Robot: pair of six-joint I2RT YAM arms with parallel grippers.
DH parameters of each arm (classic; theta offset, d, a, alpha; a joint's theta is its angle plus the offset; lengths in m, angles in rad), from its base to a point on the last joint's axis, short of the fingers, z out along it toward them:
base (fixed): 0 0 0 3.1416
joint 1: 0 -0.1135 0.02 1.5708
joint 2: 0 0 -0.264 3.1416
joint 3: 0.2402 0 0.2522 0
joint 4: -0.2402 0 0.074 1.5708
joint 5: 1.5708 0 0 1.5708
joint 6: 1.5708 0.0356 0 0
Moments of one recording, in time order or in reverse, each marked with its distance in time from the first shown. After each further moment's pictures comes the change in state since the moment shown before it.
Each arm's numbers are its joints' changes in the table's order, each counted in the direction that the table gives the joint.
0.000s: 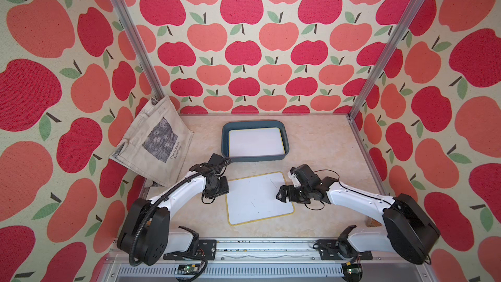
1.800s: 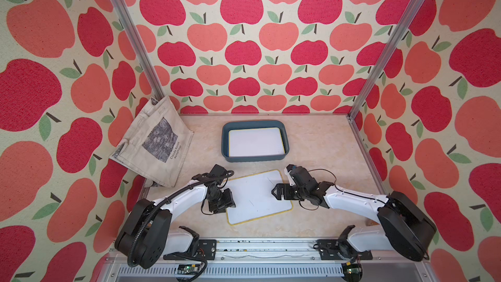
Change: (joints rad) left arm 0.047 0.028 -0.148 0.089 0.286 -0.061; right arm -0.082 0.032 -0.079 0.279 0.105 0.035
